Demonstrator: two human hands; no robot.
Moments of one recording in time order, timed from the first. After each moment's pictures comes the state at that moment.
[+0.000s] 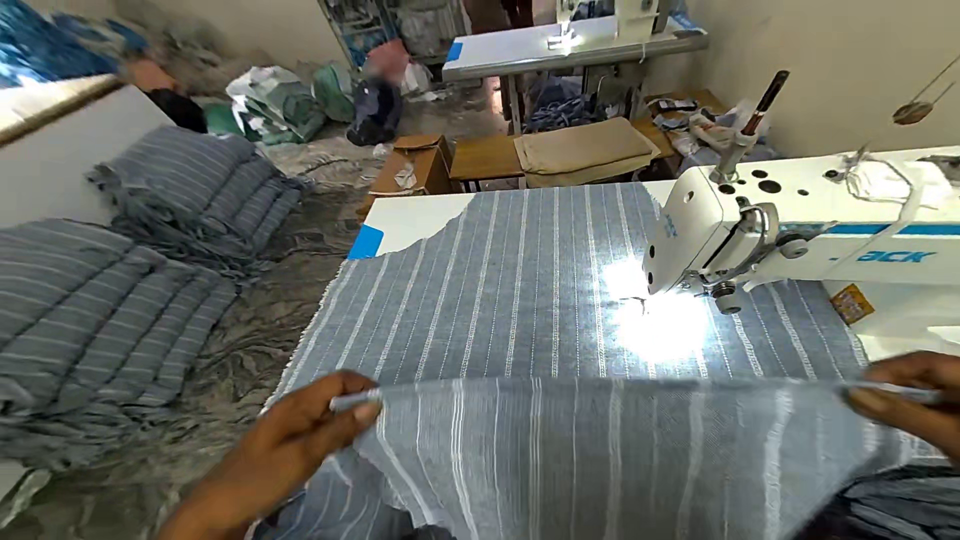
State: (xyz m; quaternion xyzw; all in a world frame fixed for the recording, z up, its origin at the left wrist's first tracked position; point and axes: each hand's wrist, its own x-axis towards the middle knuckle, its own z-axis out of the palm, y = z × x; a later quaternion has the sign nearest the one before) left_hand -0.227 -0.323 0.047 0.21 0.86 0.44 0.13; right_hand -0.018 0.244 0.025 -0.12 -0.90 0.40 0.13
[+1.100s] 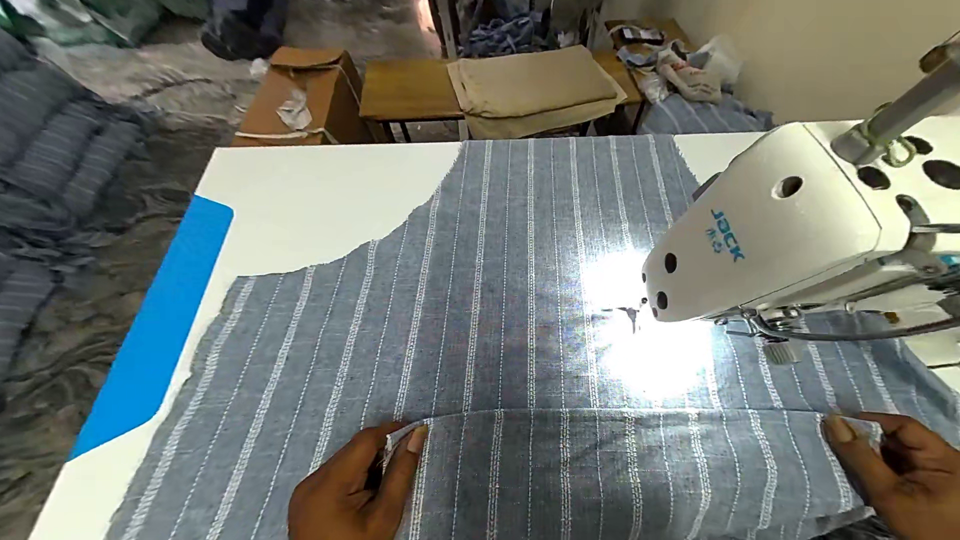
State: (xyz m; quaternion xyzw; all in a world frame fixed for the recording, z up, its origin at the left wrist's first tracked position) left_hand -0.249 -0.210 -0.075 0.20 0.90 0.39 -0.03; right_hand 0.002 0.270 -0.099 -0.29 -0.86 0.35 0.21
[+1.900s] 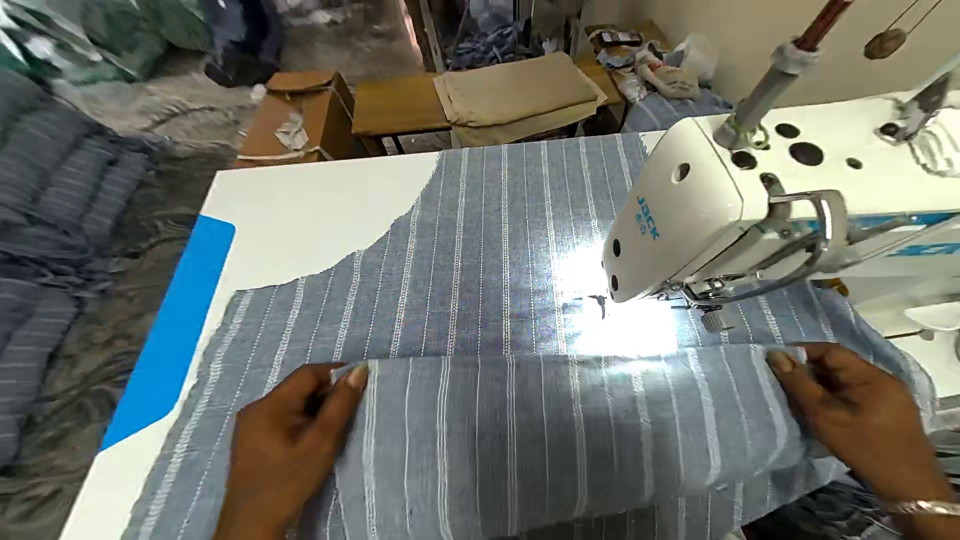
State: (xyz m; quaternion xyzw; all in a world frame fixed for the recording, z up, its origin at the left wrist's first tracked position) left_hand -0.297 -0.219 -0.038 0.18 0.91 0.37 -0.04; right_hand -0.046 0.257 -0.064 -0.29 -0.89 0.29 0.19
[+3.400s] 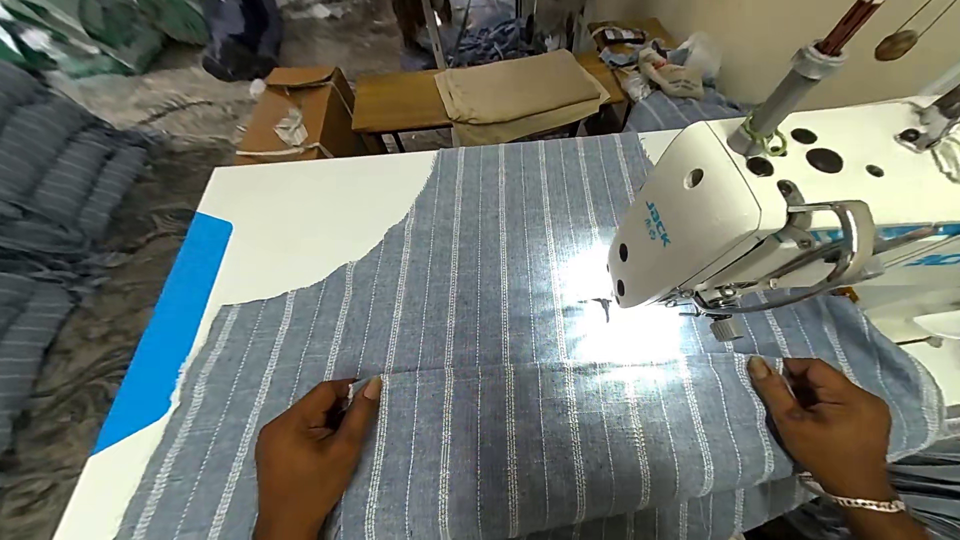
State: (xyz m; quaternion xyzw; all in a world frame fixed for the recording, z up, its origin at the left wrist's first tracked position) left_hand -0.294 -0.221 -0.079 0.15 0.92 0.34 -0.08; right_hand -0.051 0.251 -0.101 -0.30 -0.90 0.18 0.26
